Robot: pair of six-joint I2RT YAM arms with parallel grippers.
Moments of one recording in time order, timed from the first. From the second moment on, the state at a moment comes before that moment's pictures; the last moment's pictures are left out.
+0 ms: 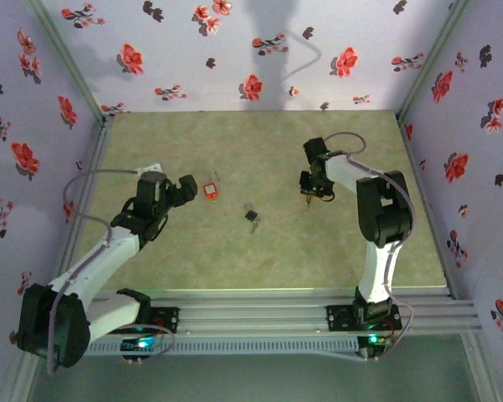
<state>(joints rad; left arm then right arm) -0.38 1.09 0.67 -0.15 -0.20 -0.57 0.31 1.97 1.33 -0.66 -0.02 0.47</state>
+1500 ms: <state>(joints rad) -0.64 1.68 0.95 0.20 0.25 -1.02 0.48 1.68 1.11 -0.45 -0.34 0.44</state>
